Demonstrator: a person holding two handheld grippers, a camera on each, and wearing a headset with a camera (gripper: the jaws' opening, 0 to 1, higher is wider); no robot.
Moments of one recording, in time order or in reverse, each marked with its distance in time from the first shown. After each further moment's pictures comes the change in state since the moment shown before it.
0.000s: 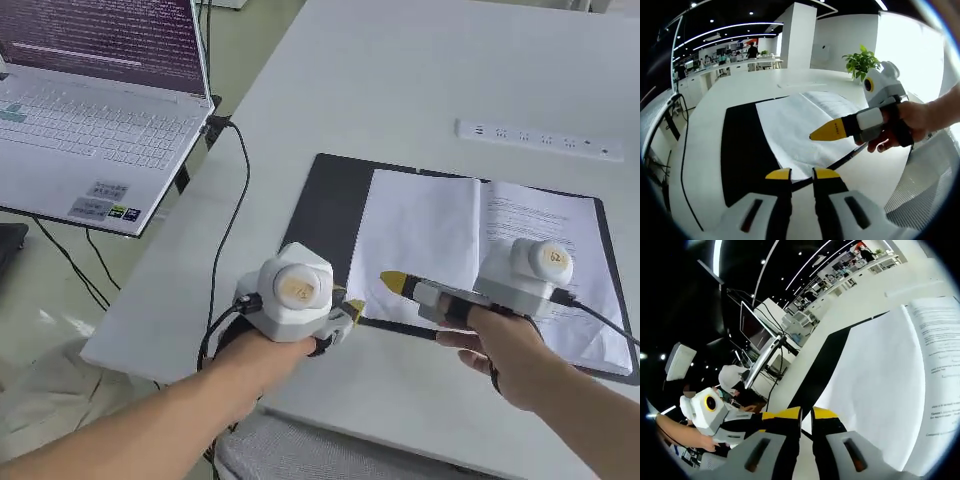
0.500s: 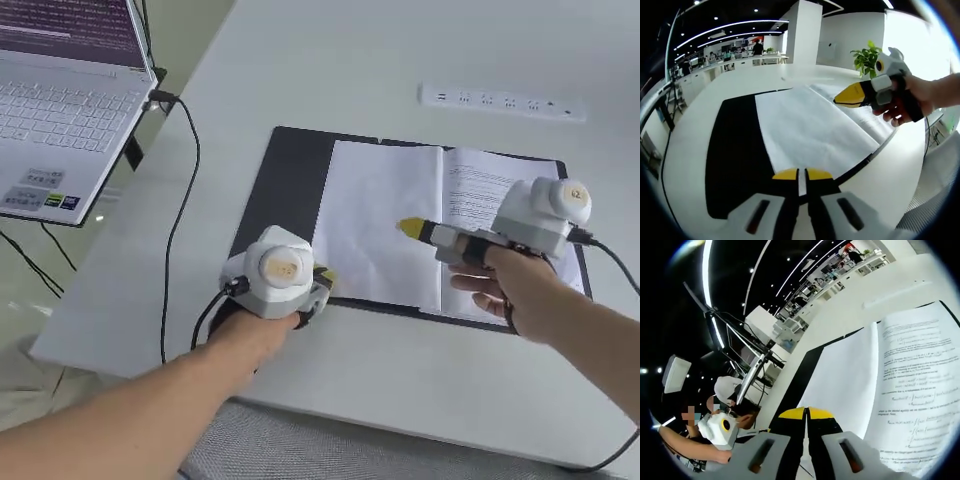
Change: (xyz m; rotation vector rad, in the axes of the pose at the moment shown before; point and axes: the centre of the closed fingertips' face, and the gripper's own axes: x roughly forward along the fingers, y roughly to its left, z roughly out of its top) left arm 0.041 0.007 -0.015 -0.045 0.024 0.055; right arm -0.030 -0.049 0.049 0.064 -0.039 -0.056
